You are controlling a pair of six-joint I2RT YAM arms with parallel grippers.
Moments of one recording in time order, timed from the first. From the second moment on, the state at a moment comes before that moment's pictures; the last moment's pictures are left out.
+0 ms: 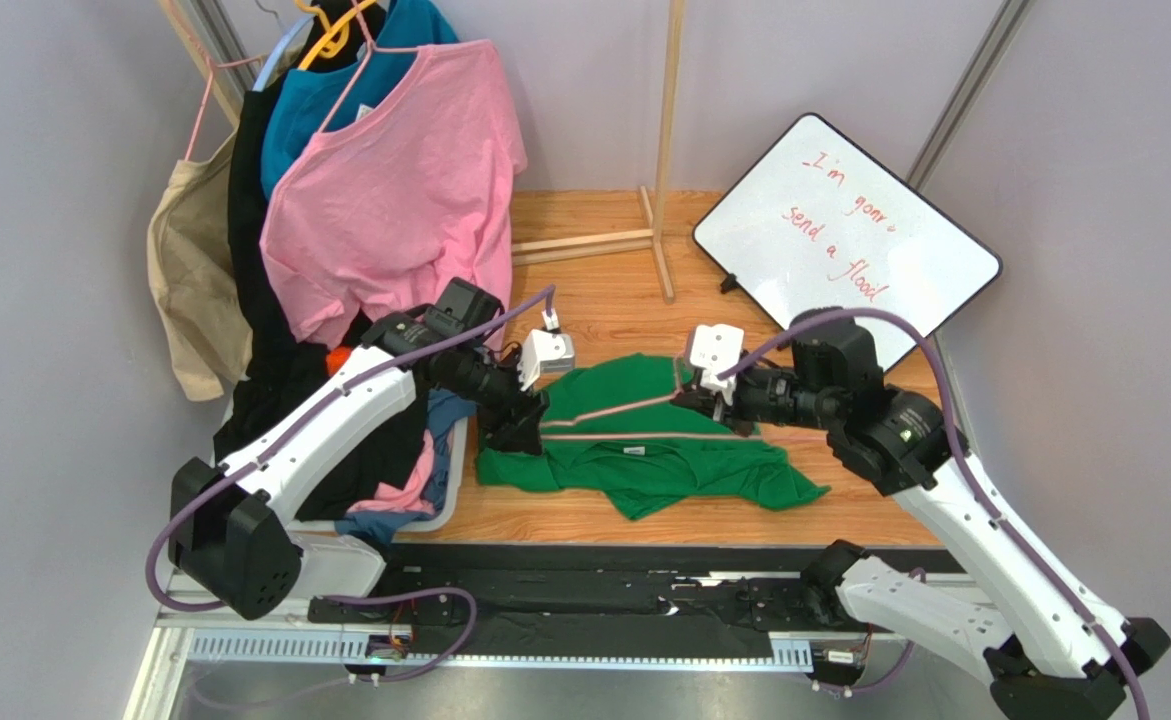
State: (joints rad) left arm -0.56 1.32 1.17 -0.94 0.71 0.57; right arm 0.66 0.91 1.12 -0.64 -0.52 -0.50
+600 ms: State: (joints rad) left arm -0.66 1.48 1.01 -0.65 0.46 0.46; right arm 0.62 0.76 0.89 -0.81 -0.31 -0.72
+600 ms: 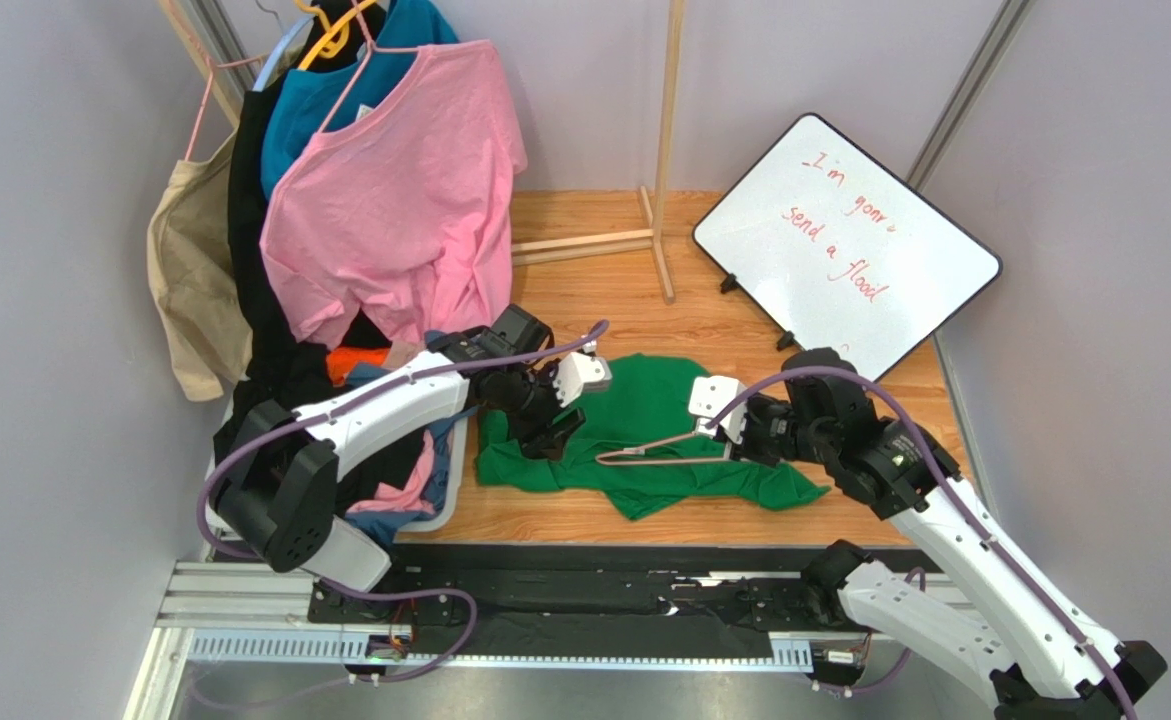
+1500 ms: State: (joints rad) left arm -0.65 1.60 1.01 -0.52 0.41 0.45; right arm 0.62 0.80 0.86 -0.70 -0.23 -0.75
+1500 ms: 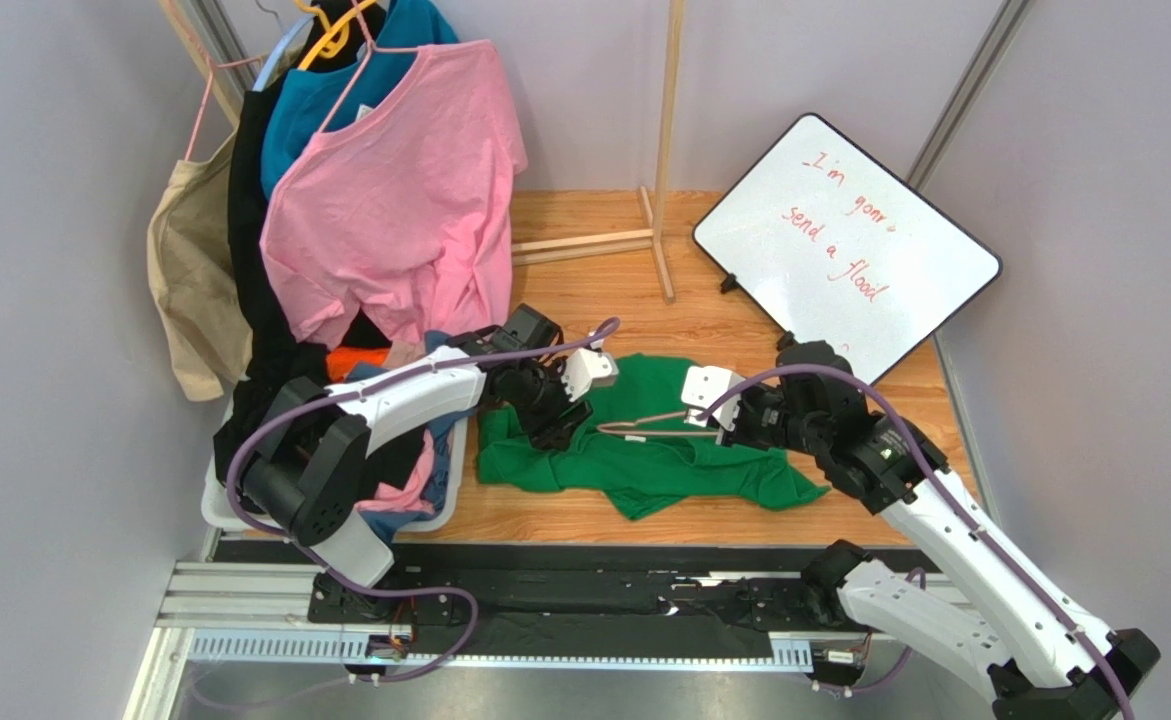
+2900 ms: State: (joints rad) left arm -0.54 1.62 1.16 -0.73 0.68 0.54; right arm 0.63 0.95 0.86 -0.47 -0.49 -0.77
